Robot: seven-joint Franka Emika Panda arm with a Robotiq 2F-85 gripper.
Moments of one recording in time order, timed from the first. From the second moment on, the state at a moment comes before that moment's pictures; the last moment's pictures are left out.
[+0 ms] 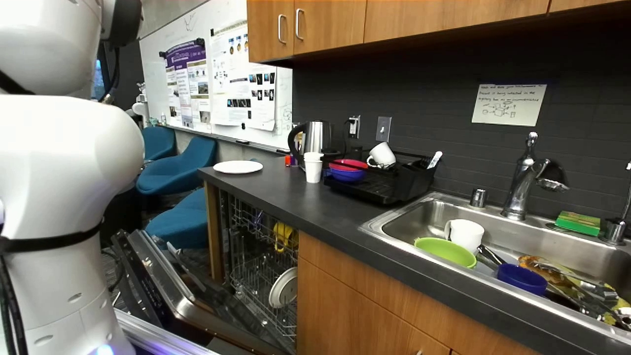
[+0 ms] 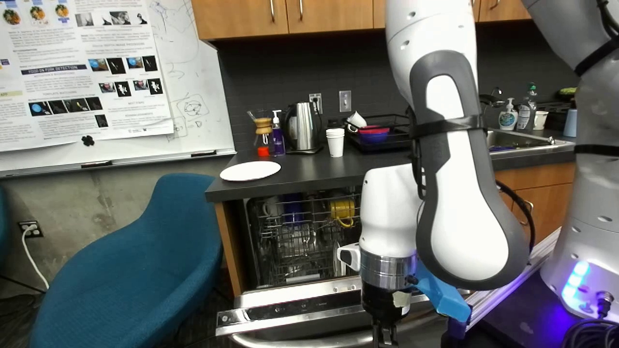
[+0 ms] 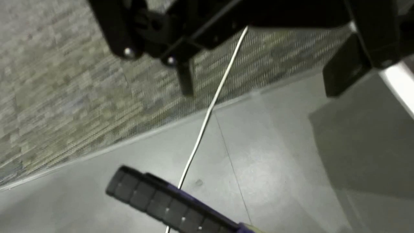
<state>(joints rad) 0.54 0.57 0.56 -2.70 0.32 3.33 -0.17</state>
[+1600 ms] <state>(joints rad) 0.76 0.60 0.13 -2.61 0.11 3.40 -0.04</state>
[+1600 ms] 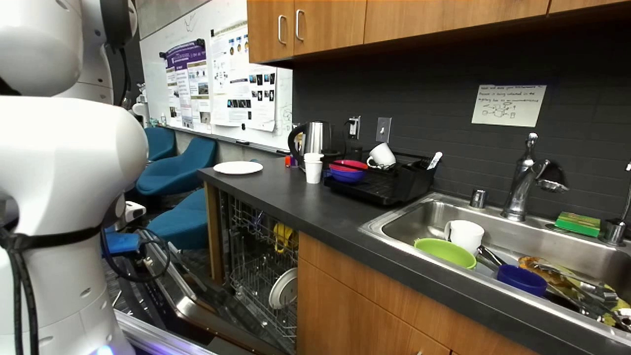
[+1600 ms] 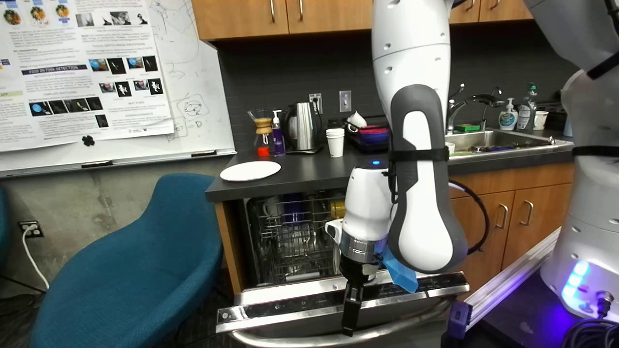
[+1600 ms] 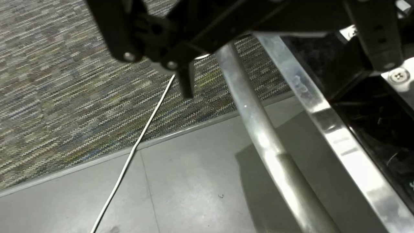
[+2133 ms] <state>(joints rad) 0.98 0.57 -0.08 -2.64 0.12 3.44 -0.09</state>
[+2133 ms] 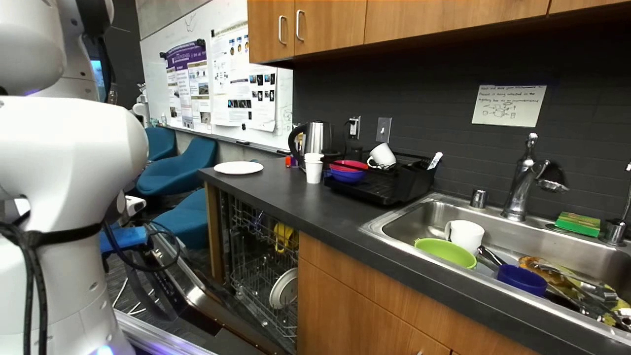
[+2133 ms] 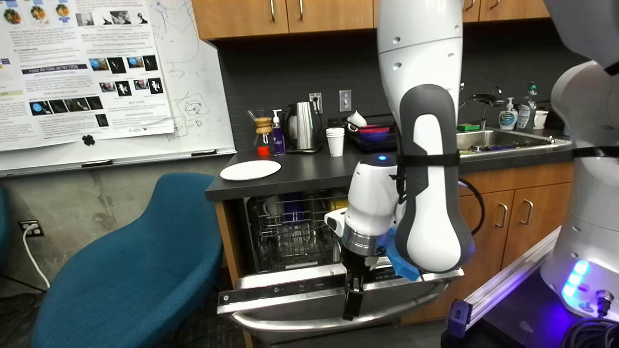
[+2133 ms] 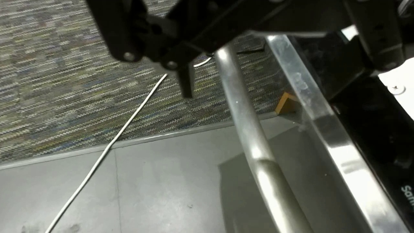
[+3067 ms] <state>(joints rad) 1.64 0.53 -0.88 -2.81 0.44 3.33 -0.41</state>
